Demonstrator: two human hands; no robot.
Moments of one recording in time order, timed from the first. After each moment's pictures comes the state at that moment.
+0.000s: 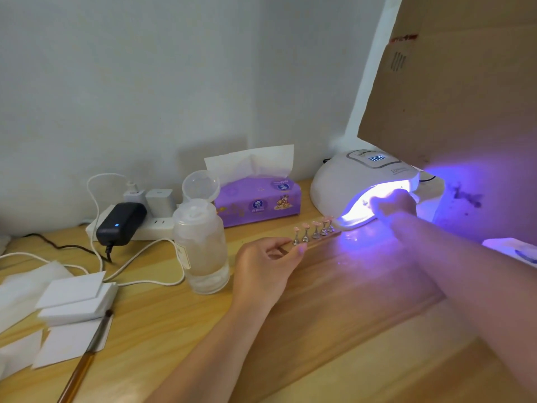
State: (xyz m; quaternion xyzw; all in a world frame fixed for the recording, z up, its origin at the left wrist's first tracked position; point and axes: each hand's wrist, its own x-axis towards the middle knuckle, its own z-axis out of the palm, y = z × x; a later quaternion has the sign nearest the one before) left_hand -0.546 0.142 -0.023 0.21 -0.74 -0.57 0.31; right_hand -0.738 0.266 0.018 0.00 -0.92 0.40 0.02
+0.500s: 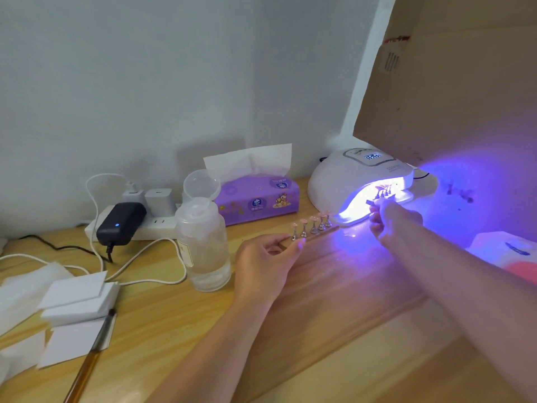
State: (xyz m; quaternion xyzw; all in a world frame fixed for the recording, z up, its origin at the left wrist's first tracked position) left_hand -0.546 0.141 -0.024 0.21 -0.72 -0.59 0.30; right_hand -0.698 0.262 0.022 -0.16 -0.61 0.77 -0.09
